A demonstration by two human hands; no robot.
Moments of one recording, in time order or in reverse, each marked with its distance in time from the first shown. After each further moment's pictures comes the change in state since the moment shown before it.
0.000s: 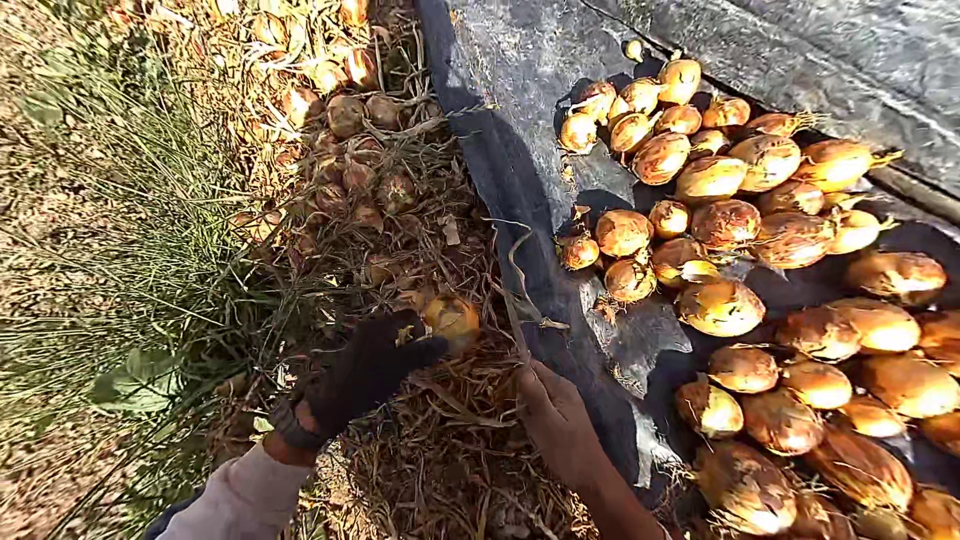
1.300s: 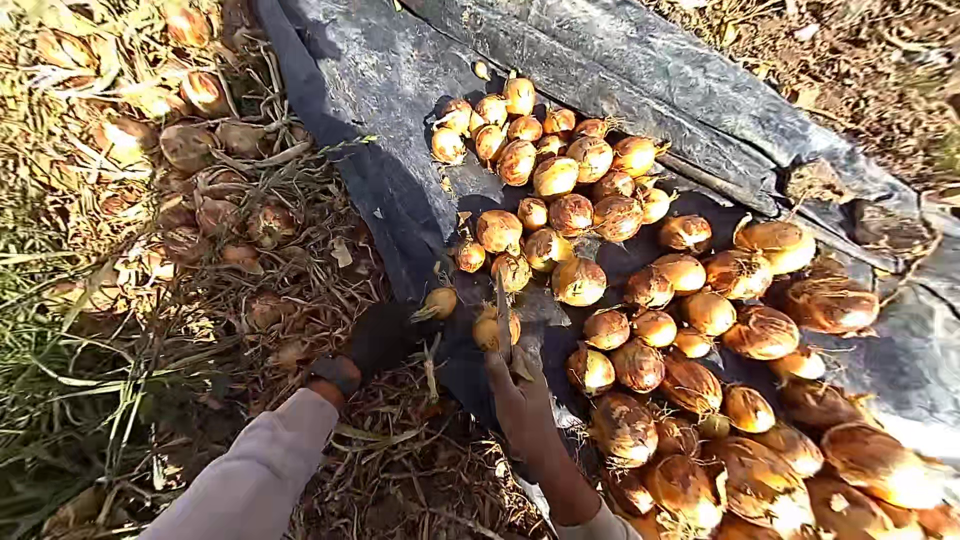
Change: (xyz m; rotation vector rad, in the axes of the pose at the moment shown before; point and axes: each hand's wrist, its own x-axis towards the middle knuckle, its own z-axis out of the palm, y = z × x) left_hand 0.128 0.005 0.114 0.675 -0.310 0.037; right_hand -0.011 0.016 -0.057 -0.101 0.518 0.070
